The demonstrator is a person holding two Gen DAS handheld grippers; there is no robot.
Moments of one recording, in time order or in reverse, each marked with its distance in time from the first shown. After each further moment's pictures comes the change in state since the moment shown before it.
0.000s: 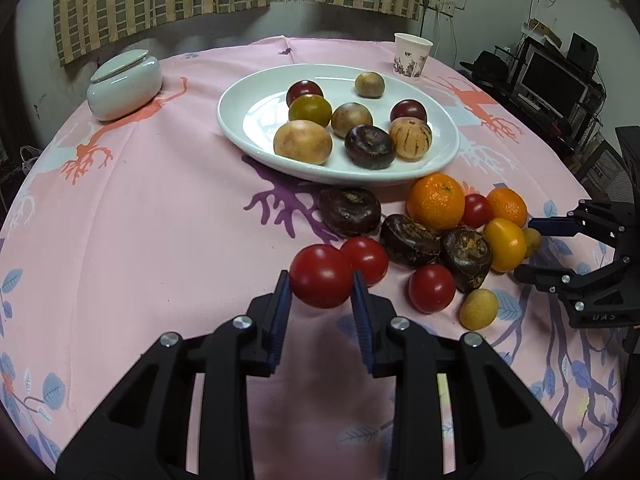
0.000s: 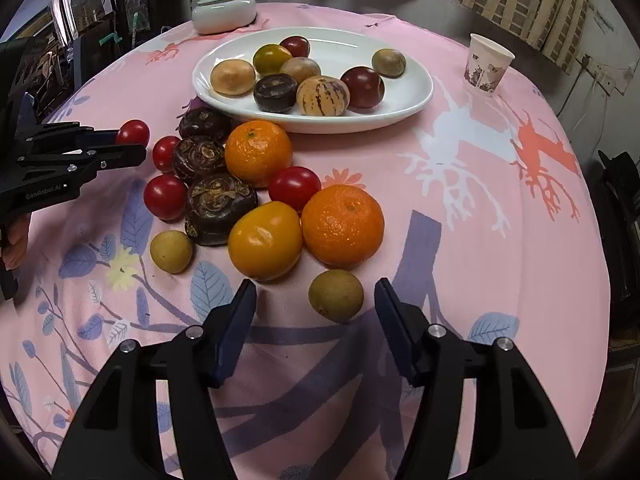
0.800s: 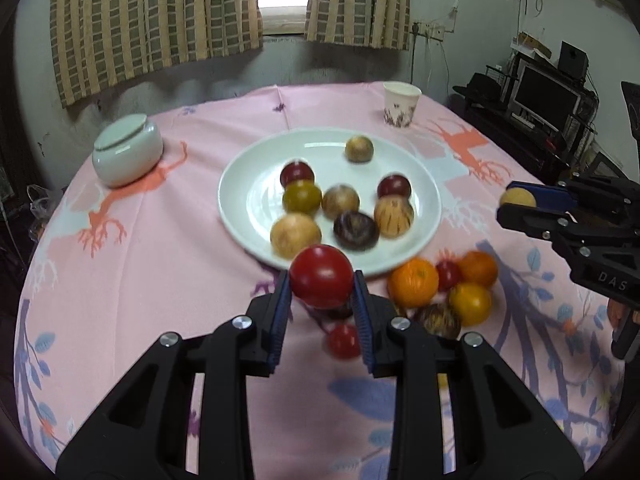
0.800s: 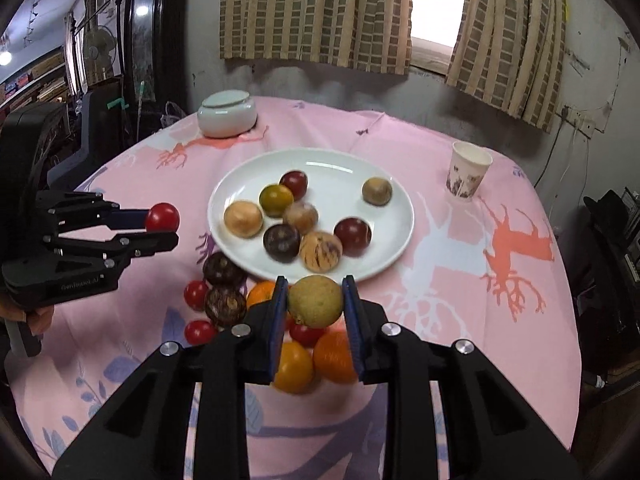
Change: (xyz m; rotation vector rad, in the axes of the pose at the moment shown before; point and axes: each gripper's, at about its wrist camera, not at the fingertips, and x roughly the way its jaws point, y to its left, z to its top) left arm -0.032 -0.012 0.060 0.040 -0.109 0.023; right arm -0.063 0.000 0.076 0.026 -0.327 -0.007
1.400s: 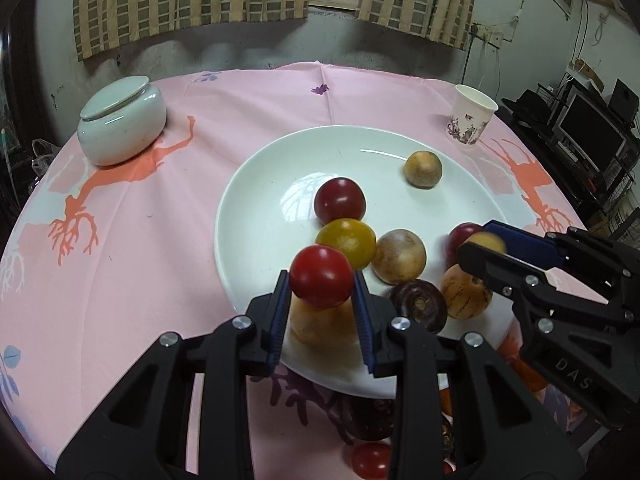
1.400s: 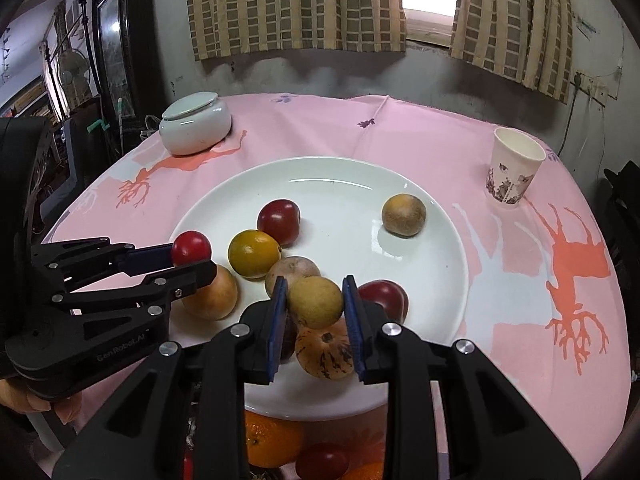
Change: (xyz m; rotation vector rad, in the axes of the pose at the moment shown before) left arm 0.089 0.030 0.042 -0.161 0.081 0.062; right arm 0.106 -0.005 0.035 0.093 0.076 0.009
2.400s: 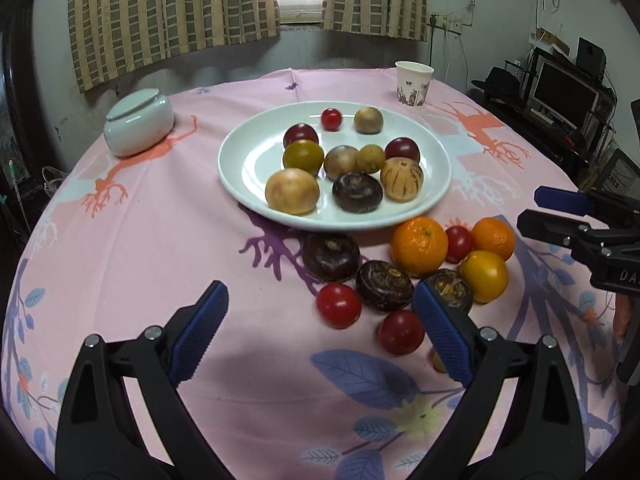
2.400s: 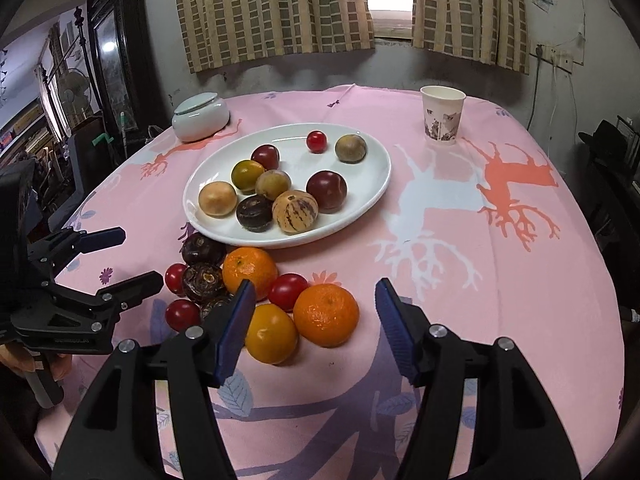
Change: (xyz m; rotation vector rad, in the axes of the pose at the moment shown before) left arm -0.070 -0.027 -0.100 0.126 -0.070 0.003; right arm -0.096 -0.032 -0.099 0.083 -0.037 0.017
